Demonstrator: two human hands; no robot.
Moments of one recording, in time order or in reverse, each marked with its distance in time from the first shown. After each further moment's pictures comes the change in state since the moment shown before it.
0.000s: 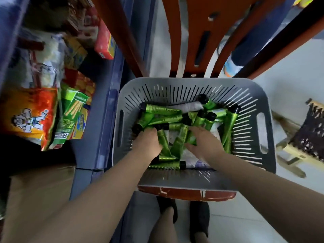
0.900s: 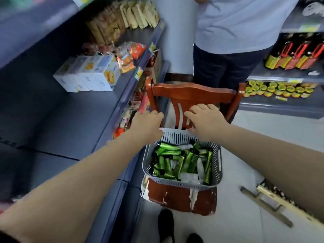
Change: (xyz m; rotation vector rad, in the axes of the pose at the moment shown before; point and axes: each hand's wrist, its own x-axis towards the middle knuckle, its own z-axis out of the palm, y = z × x) left_hand -0.279 0.075 -0.228 0.438 0.545 0.201; right_hand -0.238 -0.108 -0.250 -0.698 0.496 -0.457
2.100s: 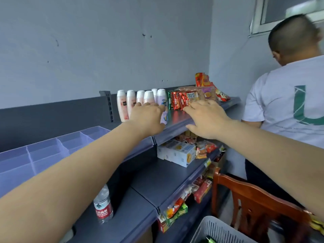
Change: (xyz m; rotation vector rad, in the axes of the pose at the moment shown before) left_hand -0.283 -0.093 -0.257 0.243 0.568 -0.565; right_hand -0.072 -0.163 -0.324 -0.217 0.663 -0.399
